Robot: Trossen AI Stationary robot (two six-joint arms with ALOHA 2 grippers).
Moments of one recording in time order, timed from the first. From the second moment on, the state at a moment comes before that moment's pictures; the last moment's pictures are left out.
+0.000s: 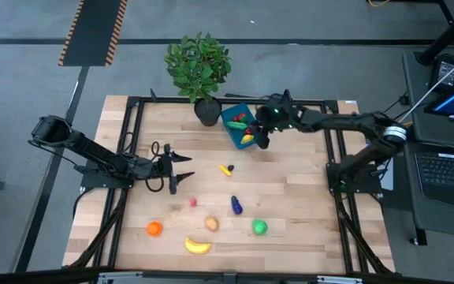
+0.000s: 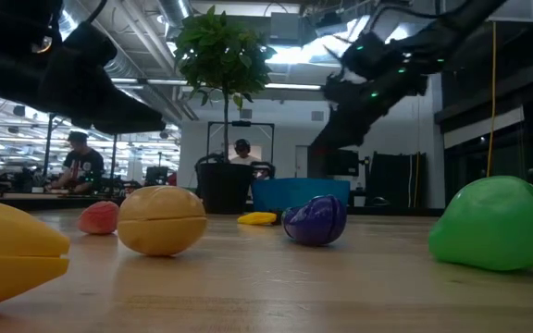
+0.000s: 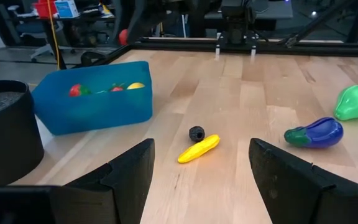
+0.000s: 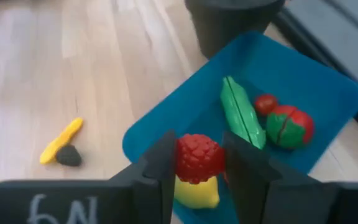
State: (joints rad) left arm -0.25 1.07 0.08 0.76 -0.51 -0.10; right arm -0.50 1.53 0.86 -0.01 -0.22 -0.06
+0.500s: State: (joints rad) left arm -0.25 1.07 0.08 0.73 -0.51 -0.10; right arm -0.60 1.81 1.31 -0.47 -0.23 -0.12
